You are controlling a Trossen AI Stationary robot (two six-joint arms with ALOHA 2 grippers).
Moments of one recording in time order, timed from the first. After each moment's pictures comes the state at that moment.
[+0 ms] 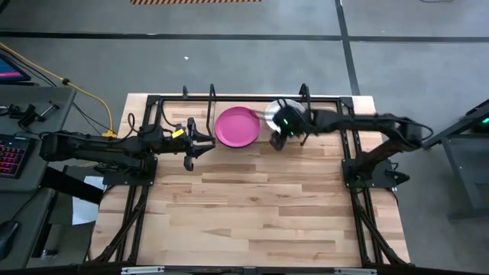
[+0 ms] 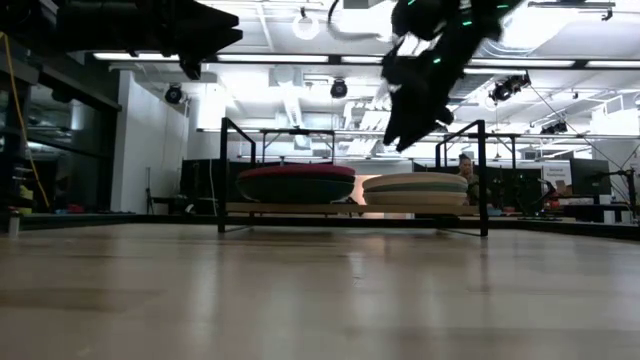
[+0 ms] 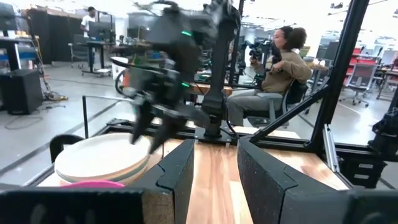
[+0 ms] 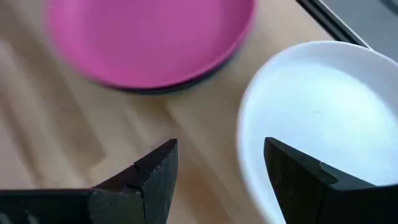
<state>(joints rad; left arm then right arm) 0.12 0.85 0.34 0.58 0.06 -0.08 -0.28 1.48 1.08 -0.55 0.15 0.27</state>
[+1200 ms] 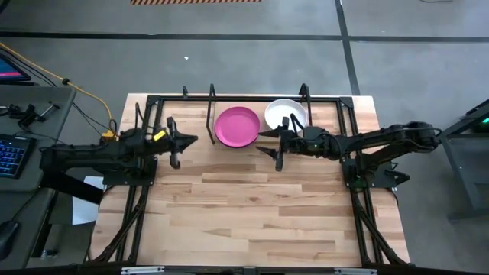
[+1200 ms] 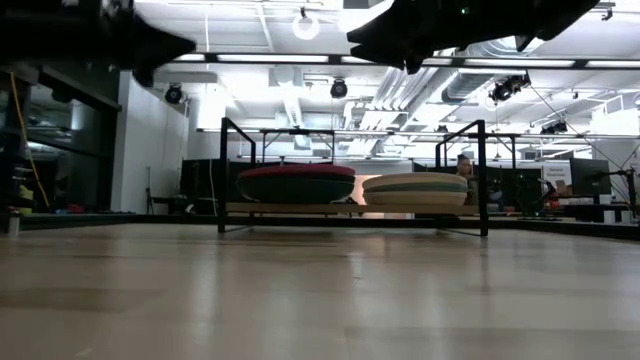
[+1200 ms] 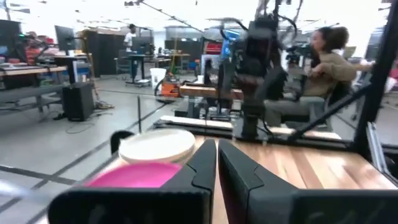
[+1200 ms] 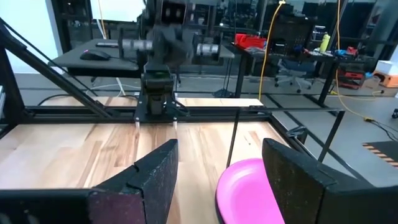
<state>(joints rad) 0.13 0.41 0.22 0.29 -0.10 -0.01 -0.03 1.30 0.69 0.54 0.14 -0.08</state>
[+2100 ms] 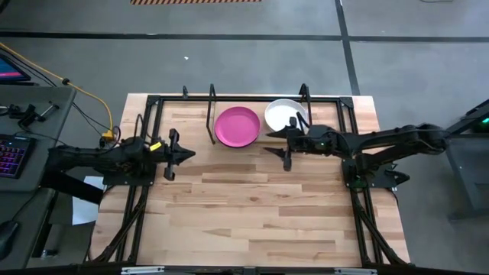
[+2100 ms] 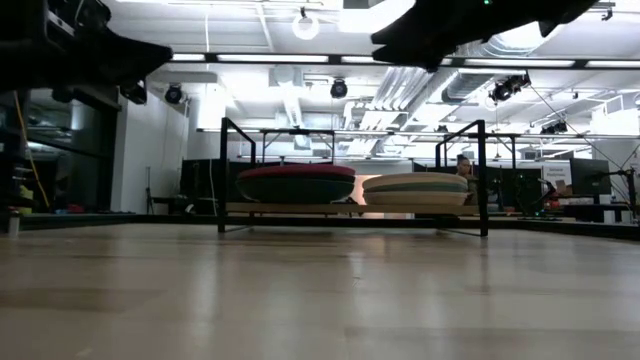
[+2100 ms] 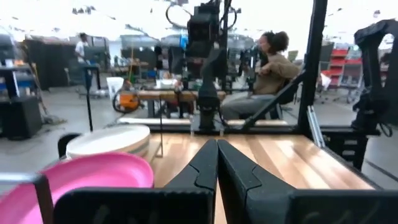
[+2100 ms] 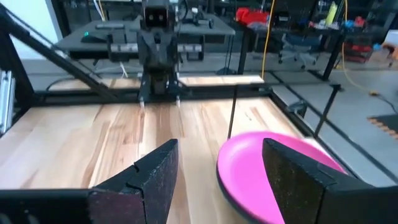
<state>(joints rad) 0.04 0.24 0.01 0.35 0.02 0.00 -0.03 1.17 0.69 0.30 0.14 -0.03</state>
